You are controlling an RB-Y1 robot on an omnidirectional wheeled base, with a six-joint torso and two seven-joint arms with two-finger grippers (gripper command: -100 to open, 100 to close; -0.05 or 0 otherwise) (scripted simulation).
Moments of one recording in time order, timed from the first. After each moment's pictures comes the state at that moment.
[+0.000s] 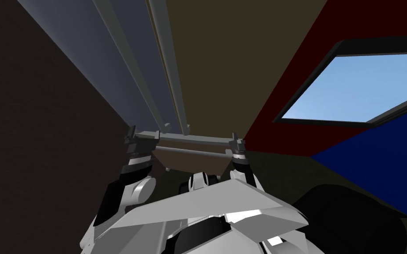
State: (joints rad) left arm 0.38 0.18 -0.05 -2.32 0.30 -0.30 0.22; right arm 0.60 0.04 -0.02 -2.20 0.00 -0.57 -0.15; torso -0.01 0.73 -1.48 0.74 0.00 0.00
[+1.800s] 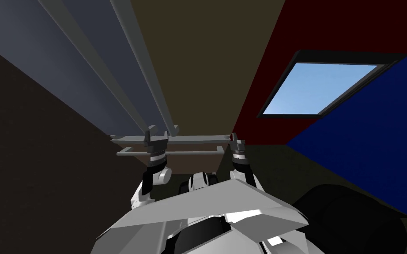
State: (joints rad) left arm 0.20 0.15 -0.15 -1.92 0.23 -0.74 0.18; right arm 0.60 0.04 -0.02 -2.20 0.00 -0.57 -0.15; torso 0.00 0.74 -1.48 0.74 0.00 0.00
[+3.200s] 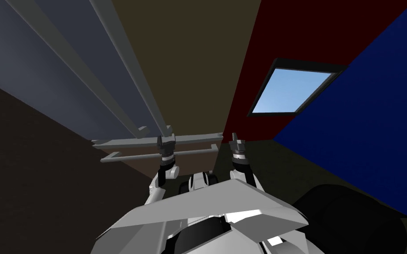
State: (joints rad) left arm 0.06 0.12 -0.21 -1.57 0.17 -1.07 0.16; right arm 0.60 0.04 -0.02 -2.20 0.00 -0.57 -0.15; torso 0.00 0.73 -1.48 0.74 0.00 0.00
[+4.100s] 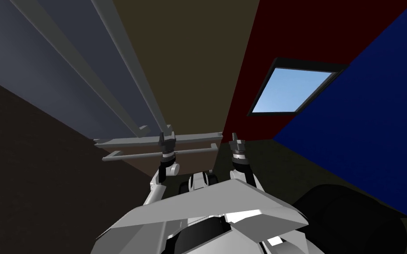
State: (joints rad) left arm 0.02 0.12 -0.20 -1.58 0.18 -1.01 0.15; right arm 0.60 0.04 -0.02 -2.20 0.00 -0.57 -0.15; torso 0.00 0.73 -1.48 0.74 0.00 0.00
